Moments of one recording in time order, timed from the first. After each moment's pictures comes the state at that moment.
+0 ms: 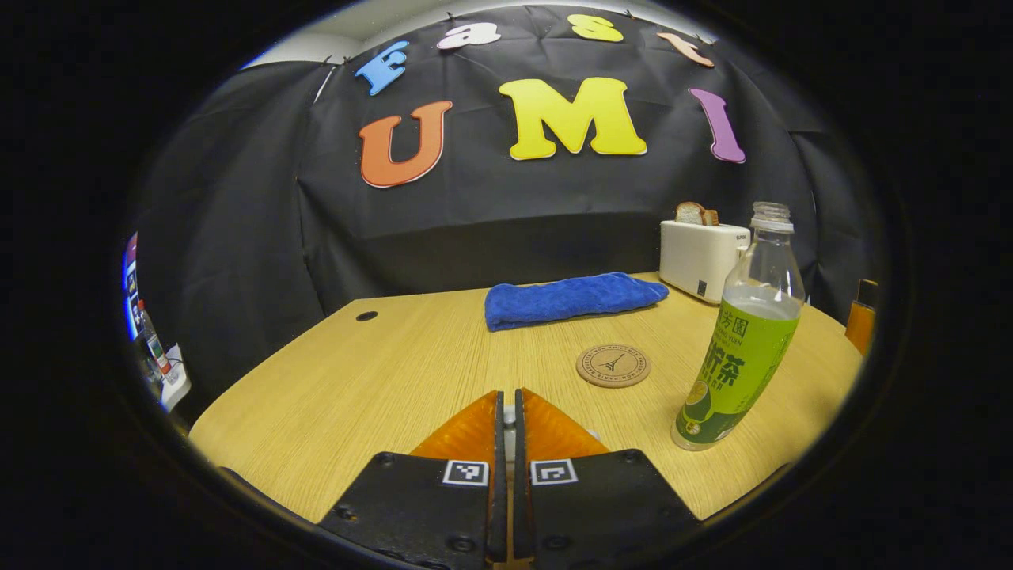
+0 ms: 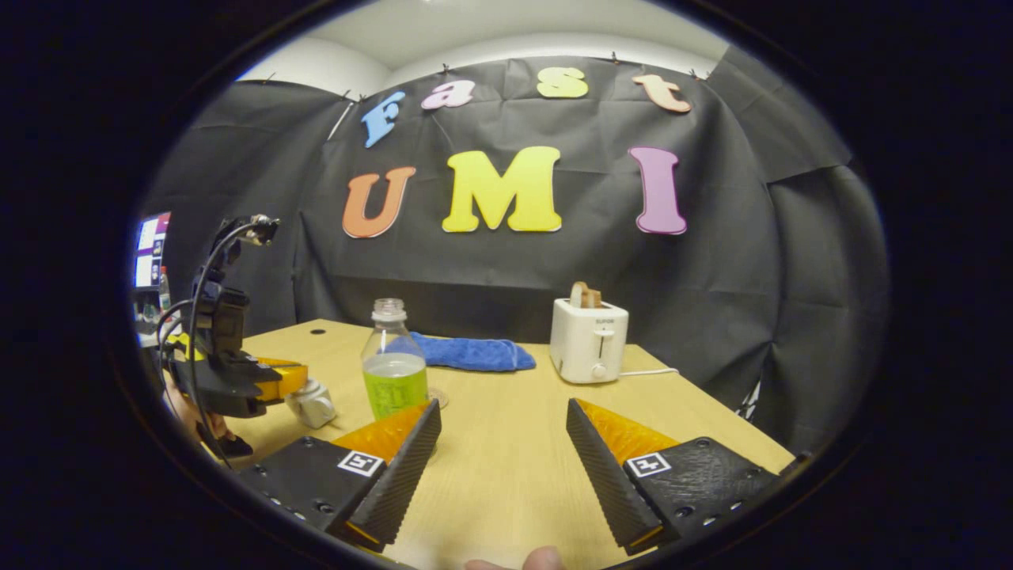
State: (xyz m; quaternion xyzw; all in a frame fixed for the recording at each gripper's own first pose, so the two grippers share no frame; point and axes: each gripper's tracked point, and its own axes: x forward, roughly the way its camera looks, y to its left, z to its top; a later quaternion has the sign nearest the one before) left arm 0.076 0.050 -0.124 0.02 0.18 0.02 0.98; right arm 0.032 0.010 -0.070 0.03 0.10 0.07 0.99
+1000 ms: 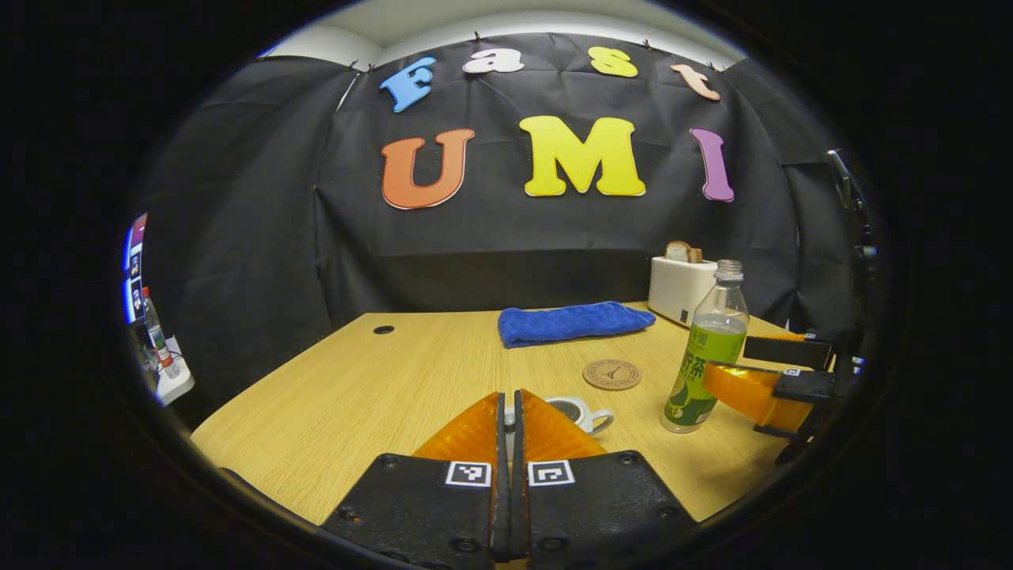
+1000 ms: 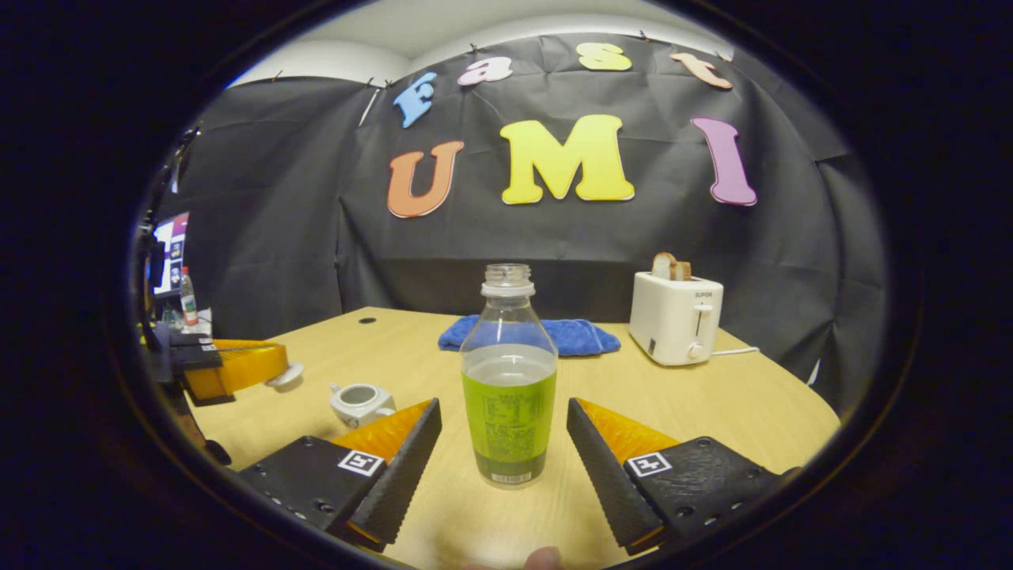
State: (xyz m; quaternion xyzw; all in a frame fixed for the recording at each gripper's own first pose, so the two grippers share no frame) left arm 0.017 0.095 -0.089 -0.01 0.14 0.01 0.99; right arm 0.073 0.116 -0.096 0.04 0.14 0.13 0.98
